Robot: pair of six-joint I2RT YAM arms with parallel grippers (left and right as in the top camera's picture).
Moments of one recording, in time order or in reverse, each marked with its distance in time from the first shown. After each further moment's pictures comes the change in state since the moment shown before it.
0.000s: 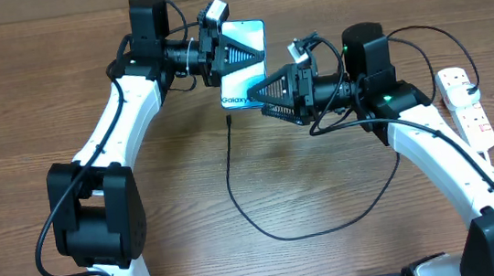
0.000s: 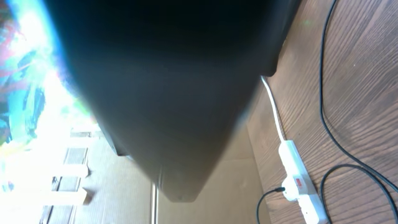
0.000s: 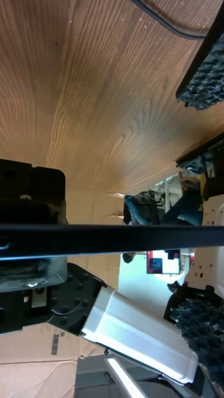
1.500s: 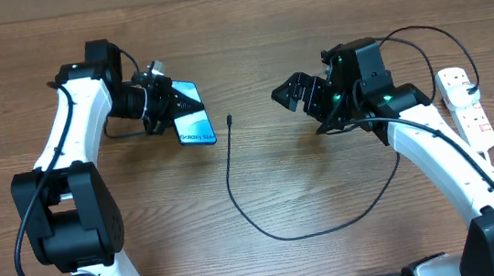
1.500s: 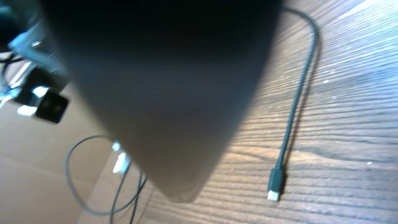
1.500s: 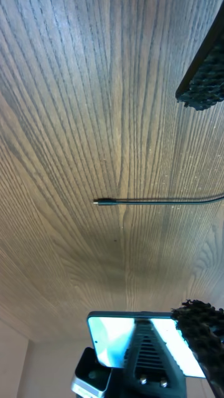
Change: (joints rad) left arm 0.226 -0.001 0.004 -0.979 -0.593 0.587; right arm 0.001 0.002 0.000 -0.346 0.671 -0.153
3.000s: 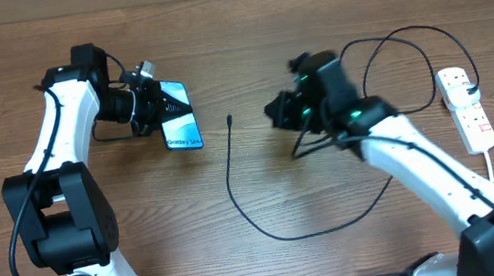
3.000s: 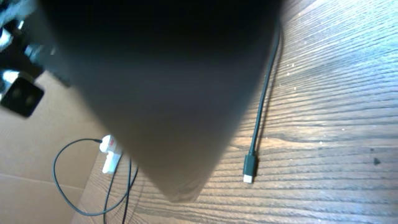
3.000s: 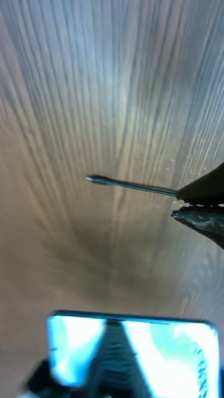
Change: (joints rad) left arm 0.056 0.000 0.000 -0.022 -0.029 0.148; right arm 0.201 0.009 -0.001 0.076 0.170 -0.040
